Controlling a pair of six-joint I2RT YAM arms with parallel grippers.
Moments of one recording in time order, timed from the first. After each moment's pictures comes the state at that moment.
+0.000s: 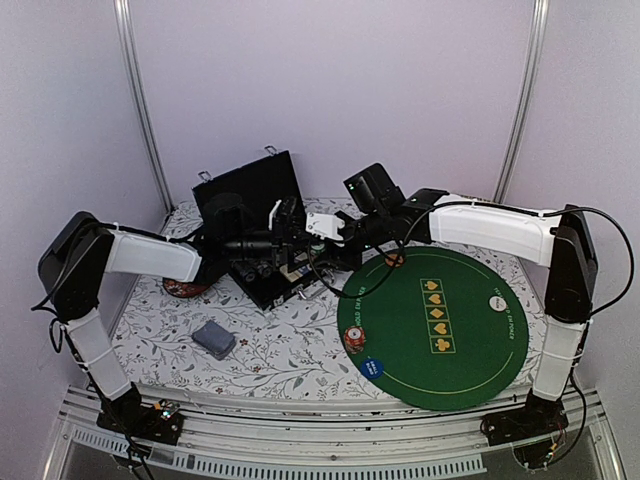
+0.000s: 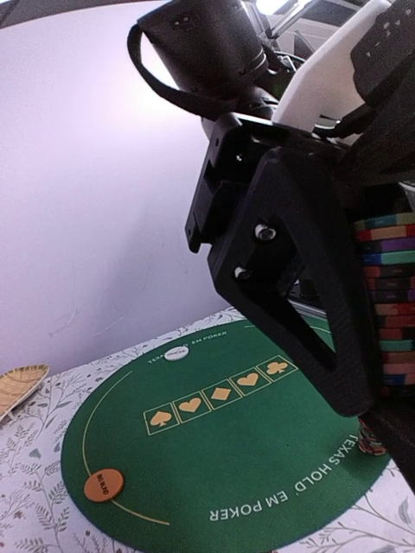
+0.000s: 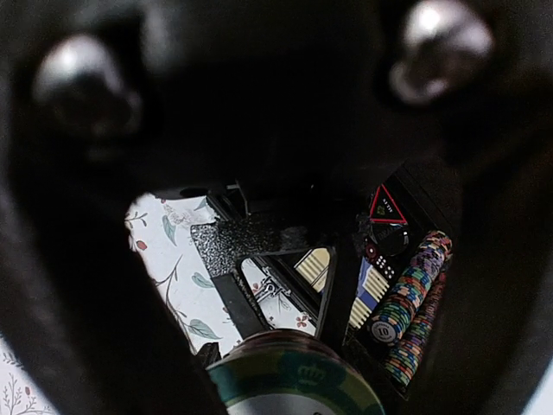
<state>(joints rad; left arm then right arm) -0.61 1.77 0.98 0.69 0.82 -1.13 0.86 1.91 1.63 -0.43 -0.30 -0.69</state>
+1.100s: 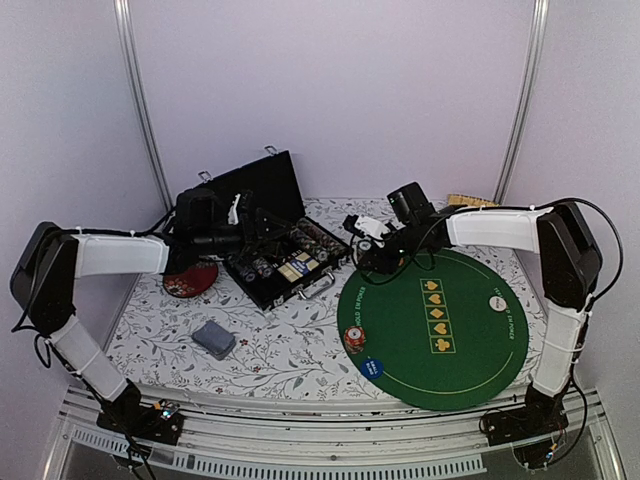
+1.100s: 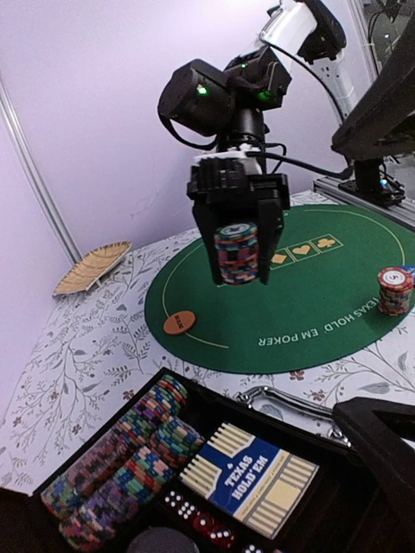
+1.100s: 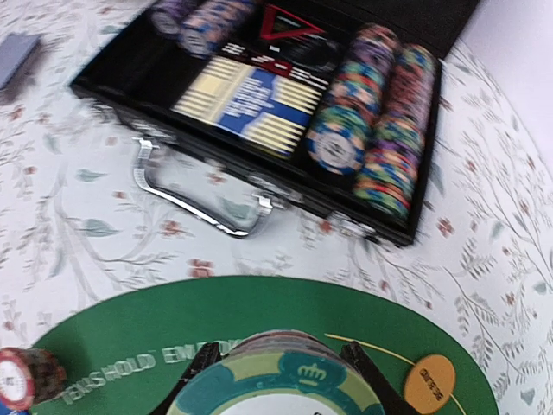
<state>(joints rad) -0.45 1.62 0.93 0.35 0.61 -0.83 0.62 1.92 1.39 -0.31 -0.29 -0.50</state>
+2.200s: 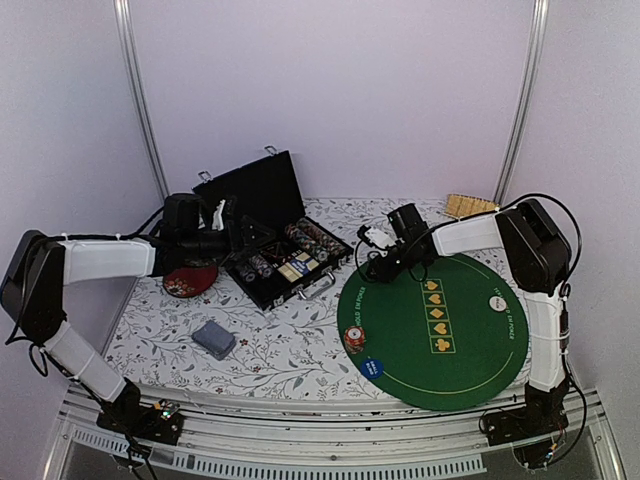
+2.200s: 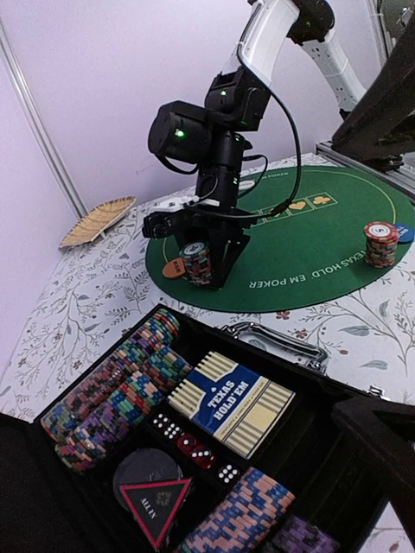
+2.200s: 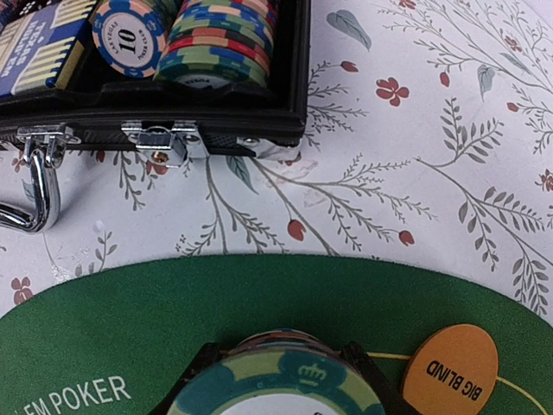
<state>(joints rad) -0.38 1.54 0.87 0.22 0.56 -0.72 0.54 2.16 1.42 -0.16 -0.16 -0.26</state>
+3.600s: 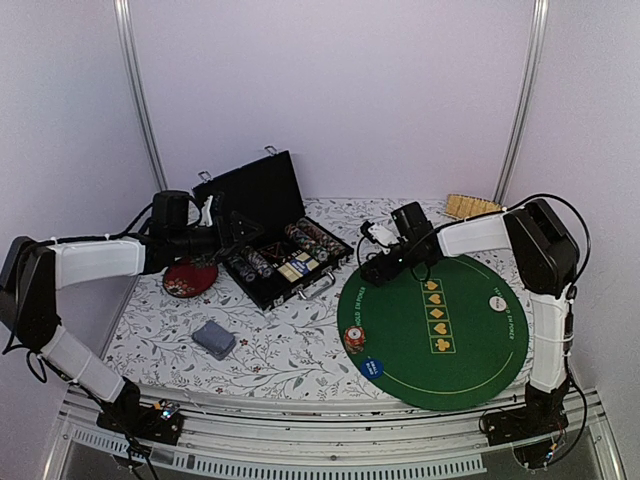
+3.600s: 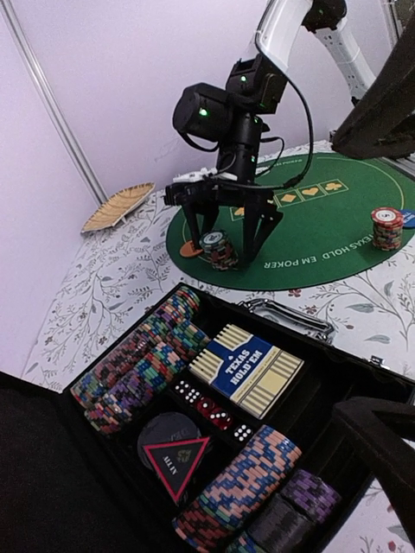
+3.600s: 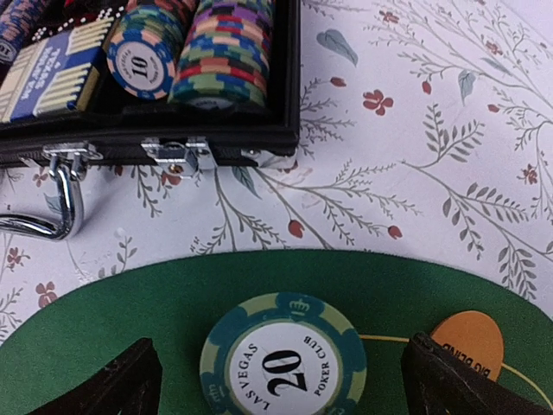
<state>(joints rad) -0.32 1.48 0.86 0.18 0.55 -0.68 0.54 2.11 1.36 -0.11 -0.16 -0.20</state>
